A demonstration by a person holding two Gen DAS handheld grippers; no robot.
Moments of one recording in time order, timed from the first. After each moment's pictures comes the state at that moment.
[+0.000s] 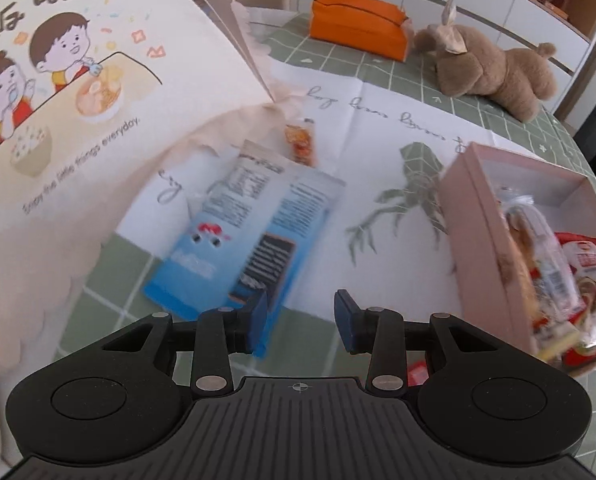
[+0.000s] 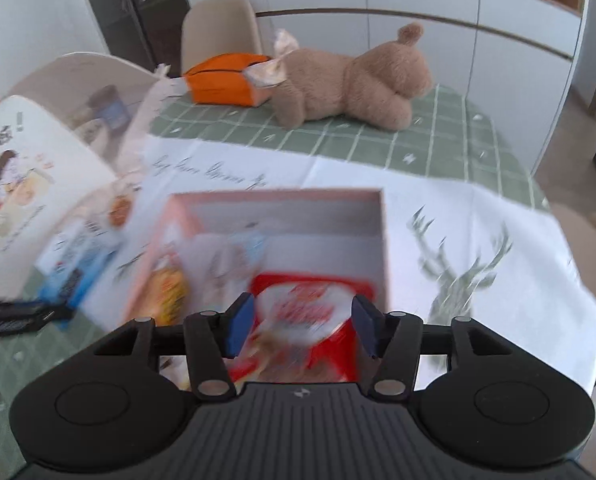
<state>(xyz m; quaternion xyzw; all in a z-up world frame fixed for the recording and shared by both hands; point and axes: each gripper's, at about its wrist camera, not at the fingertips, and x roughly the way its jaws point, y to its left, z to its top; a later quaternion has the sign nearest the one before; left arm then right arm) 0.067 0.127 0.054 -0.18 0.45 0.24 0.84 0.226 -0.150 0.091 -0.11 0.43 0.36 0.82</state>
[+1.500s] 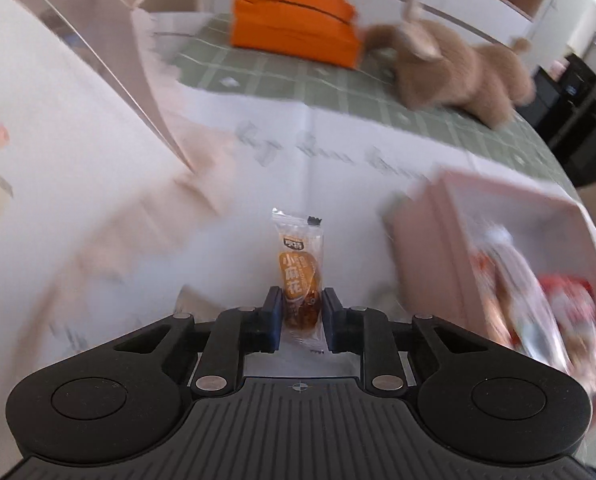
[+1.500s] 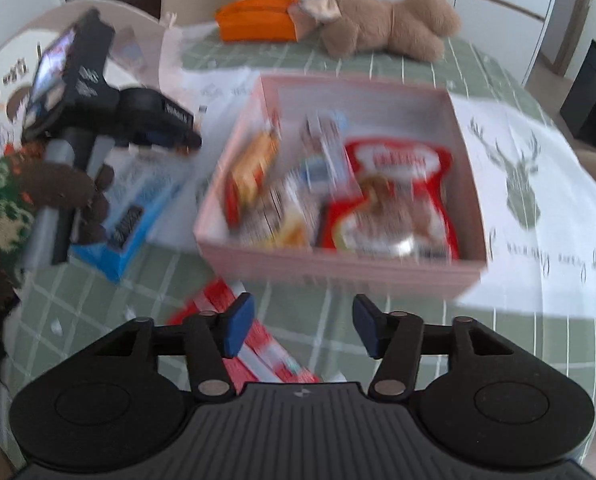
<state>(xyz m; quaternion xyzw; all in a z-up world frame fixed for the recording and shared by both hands) 0.150 0.181 0.024 -0.17 0.46 0.11 0.86 0.099 -0.080 0.055 -0.12 0.49 0.28 0.82</state>
